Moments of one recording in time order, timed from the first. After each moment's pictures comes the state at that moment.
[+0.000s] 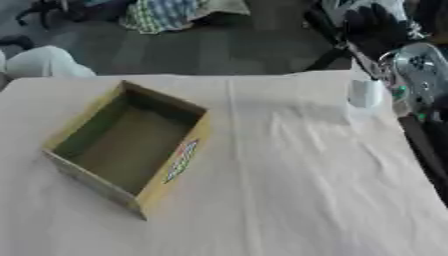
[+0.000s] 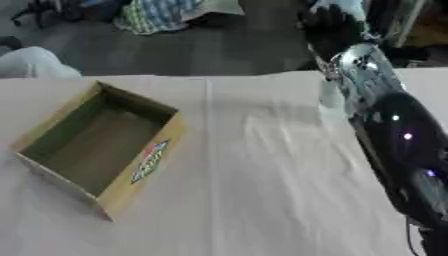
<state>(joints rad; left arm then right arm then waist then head) -0.35 0.37 0.24 -1.94 0.14 0.05 0.54 -1.12 -0.40 0.20 -1.39 -1.58 -0.31 -0.68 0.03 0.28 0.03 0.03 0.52</state>
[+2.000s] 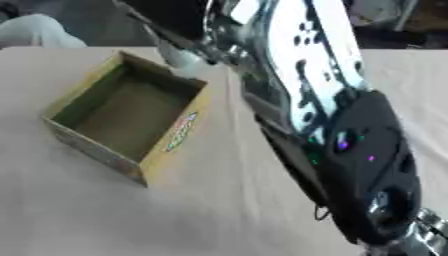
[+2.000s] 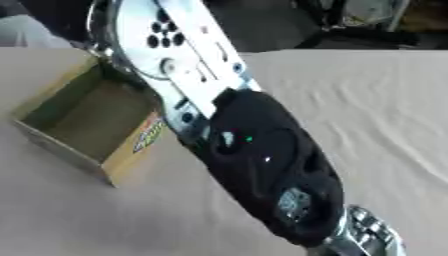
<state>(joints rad) -0.45 0.32 0.25 -1.92 0.18 0.03 0.56 -1.19 0.03 0.43 -1.83 -1.55 0.04 -0.87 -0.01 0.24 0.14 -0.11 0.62</state>
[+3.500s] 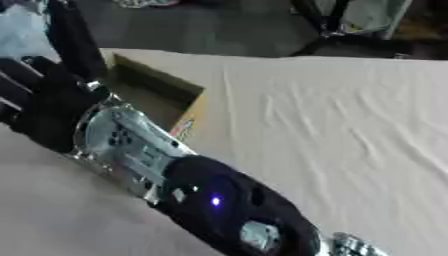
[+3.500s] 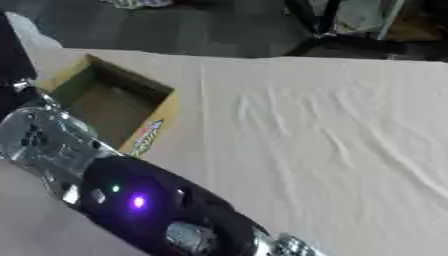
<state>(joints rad) -0.54 0.25 0.32 -1.96 0.18 0.00 0.66 -1.12 0.13 0.54 -1.45 -1.57 -0.05 -0.67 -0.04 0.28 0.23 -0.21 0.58</state>
